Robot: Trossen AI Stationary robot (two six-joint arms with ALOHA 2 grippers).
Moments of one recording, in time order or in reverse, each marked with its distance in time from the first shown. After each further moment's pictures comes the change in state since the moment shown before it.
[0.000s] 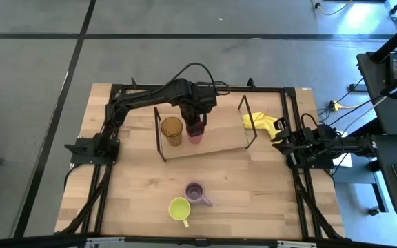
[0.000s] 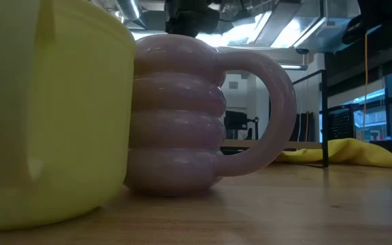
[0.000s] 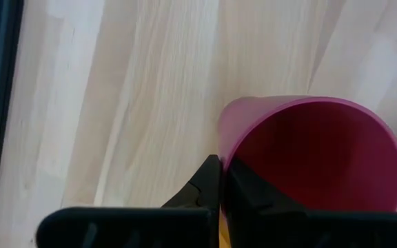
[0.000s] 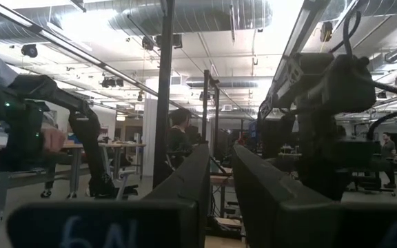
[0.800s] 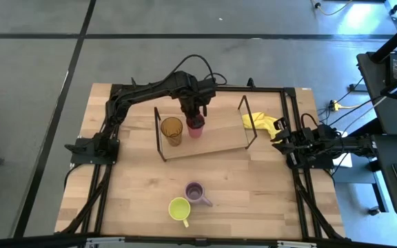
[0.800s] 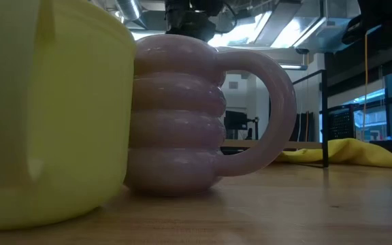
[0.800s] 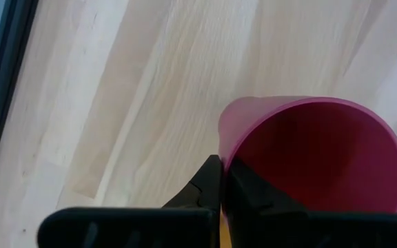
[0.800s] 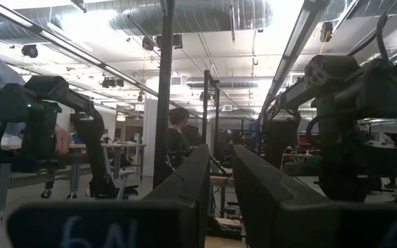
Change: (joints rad) left arm 0.085 0.009 -0.001 0.004 0.033 -0.035; right arm 0.000 0.000 0.000 0.000 0.000 0.000
